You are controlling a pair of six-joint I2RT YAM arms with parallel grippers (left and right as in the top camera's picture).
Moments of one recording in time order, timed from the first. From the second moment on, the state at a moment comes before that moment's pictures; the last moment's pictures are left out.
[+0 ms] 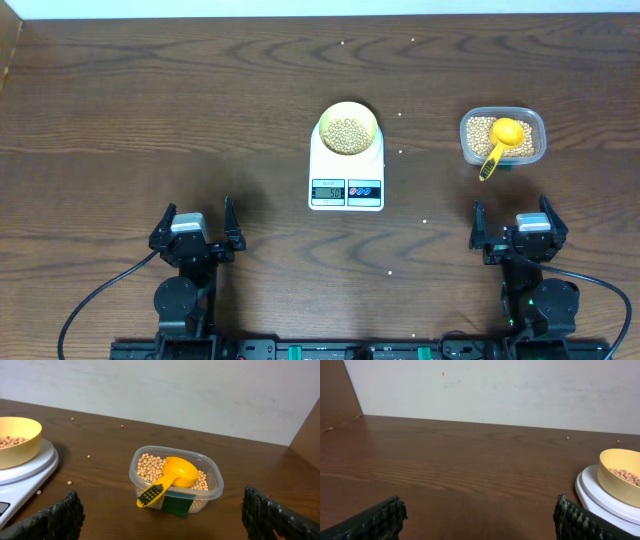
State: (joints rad) left arm -0.01 0.02 0.02 -0.11 -0.08 -0.04; right arm 0.05 0.01 0.01 -0.07 0.04 -0.15
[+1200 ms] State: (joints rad) left arm -0.01 0.02 0.02 -0.12 -0.04 -0.19; right arm 0.05 0.01 0.01 -0.07 0.04 -0.15
